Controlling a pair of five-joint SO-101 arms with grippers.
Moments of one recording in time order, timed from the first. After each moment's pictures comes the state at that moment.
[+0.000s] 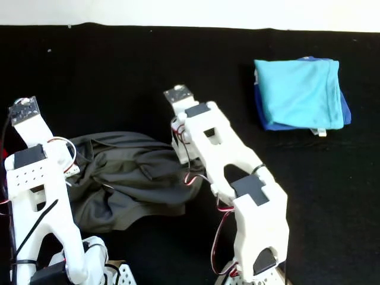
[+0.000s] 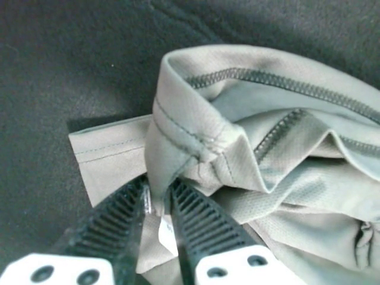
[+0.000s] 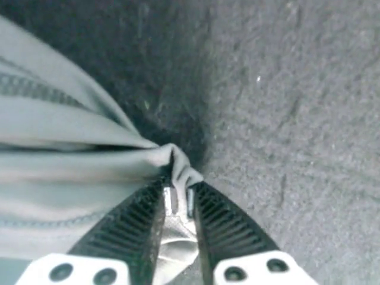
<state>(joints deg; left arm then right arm) -29.5 -30.6 47.3 56.6 -25.1 -31.3 23.4 0.8 69.3 2.7</state>
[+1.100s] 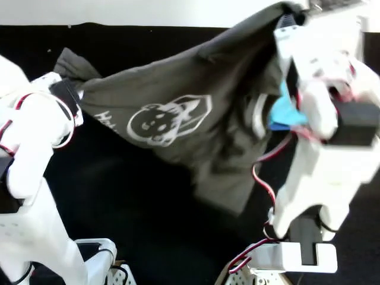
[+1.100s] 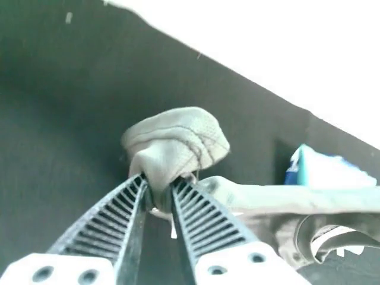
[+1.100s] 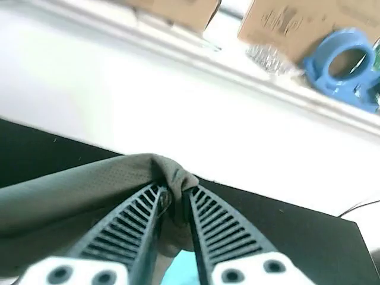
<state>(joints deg) -10.1 -30.6 -23.5 90.9 -5.3 -4.5 -4.1 -59.3 87.0 20.4</state>
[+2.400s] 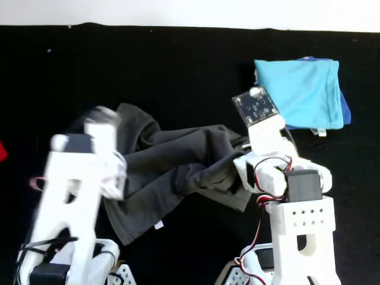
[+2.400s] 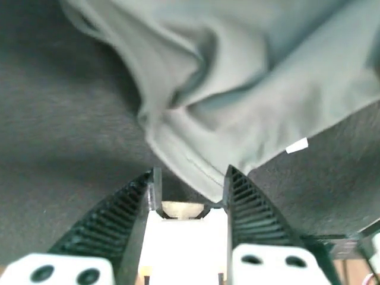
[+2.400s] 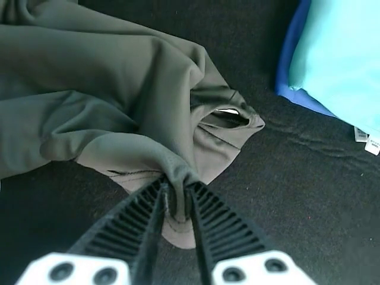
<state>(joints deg) -1.7 -30.3 46.0 81.8 -29.4 -12.0 -49.2 32.2 80.9 20.4</state>
